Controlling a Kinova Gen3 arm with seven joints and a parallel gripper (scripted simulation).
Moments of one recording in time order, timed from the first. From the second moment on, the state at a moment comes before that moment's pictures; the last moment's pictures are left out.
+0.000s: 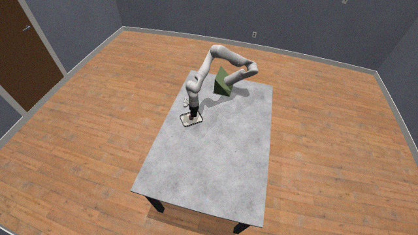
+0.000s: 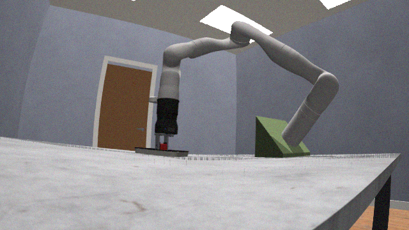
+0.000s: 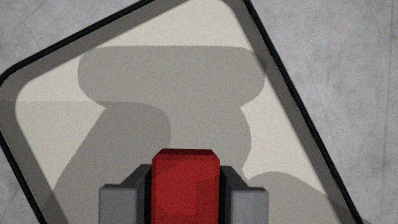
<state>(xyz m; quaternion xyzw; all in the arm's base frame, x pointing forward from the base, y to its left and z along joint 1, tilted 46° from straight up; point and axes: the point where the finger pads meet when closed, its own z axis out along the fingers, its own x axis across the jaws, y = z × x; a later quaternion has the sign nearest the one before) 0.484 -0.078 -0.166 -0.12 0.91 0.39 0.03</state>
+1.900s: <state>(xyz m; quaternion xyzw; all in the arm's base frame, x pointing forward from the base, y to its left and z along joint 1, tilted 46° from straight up) 0.484 -0.076 -0.168 -0.12 0.91 0.39 0.03</state>
